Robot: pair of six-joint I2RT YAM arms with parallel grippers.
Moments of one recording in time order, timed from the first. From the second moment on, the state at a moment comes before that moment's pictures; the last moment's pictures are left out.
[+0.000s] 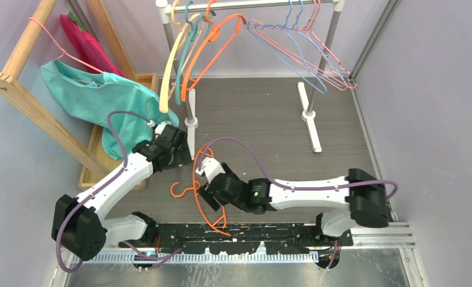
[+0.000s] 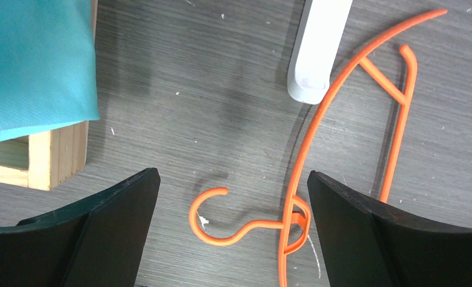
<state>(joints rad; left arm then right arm) -0.50 1.18 0.86 -0.77 -0.39 -0.68 1.35 1.42 0.97 -0.23 0.44 0.28</state>
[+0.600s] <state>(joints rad) -0.43 1.16 0.83 -0.78 -0.38 -0.66 1.40 1.77 1.08 -0.16 0.26 0.31</state>
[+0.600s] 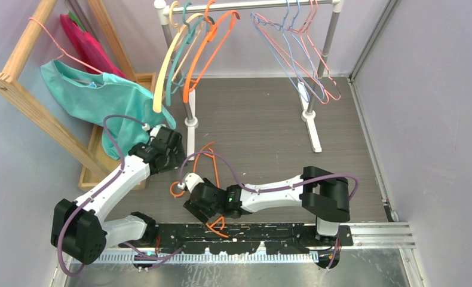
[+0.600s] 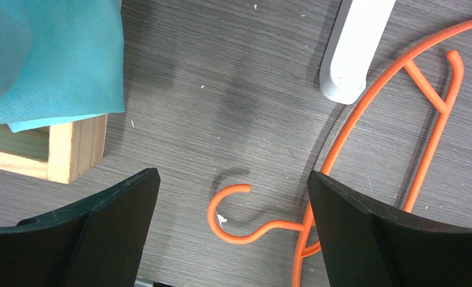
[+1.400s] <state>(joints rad) -0.43 1.15 0.78 -0.76 -0.36 -0.66 1.40 1.87 1.11 -0.16 0.34 0.41</state>
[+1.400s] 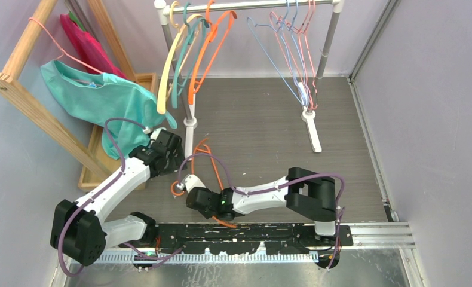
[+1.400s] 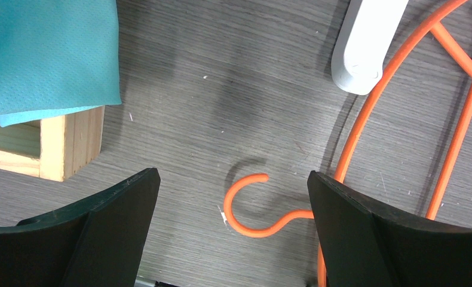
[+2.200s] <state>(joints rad) -0.43 1.13 0.75 -0.73 -0.35 -0.66 1.07 1.08 1.22 -0.43 0.28 0.42</state>
